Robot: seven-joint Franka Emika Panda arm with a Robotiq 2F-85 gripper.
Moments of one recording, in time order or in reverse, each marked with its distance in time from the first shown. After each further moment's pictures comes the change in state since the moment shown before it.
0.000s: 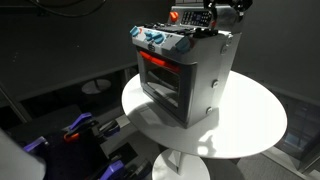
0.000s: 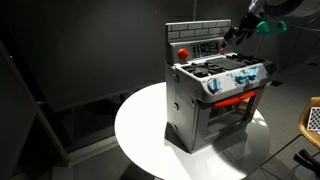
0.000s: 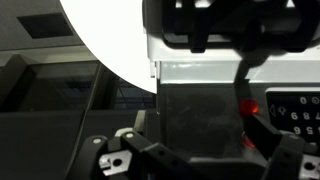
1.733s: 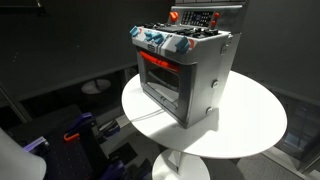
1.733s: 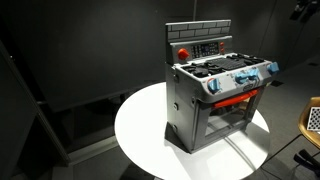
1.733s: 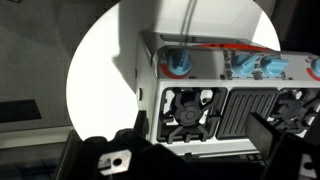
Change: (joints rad) arm -0.052 -0.480 -0.114 -0.058 0.108 -0.882 -0.237
